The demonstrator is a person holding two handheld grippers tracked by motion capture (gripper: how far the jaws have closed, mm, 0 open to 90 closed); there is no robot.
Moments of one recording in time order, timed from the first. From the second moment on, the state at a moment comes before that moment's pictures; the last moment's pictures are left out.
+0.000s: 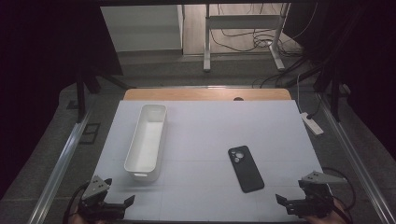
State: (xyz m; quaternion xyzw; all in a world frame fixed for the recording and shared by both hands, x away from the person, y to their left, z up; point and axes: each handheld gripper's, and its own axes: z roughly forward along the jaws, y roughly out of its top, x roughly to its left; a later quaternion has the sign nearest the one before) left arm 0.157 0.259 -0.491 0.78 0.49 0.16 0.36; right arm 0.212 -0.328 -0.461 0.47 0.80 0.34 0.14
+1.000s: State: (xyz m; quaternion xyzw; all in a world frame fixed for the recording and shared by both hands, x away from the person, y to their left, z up) left arm 0.156 0.259 -0.492 0.78 0.48 0.16 0.37; right arm 0.211 -0.323 -0.461 0.45 0.82 0.32 0.14
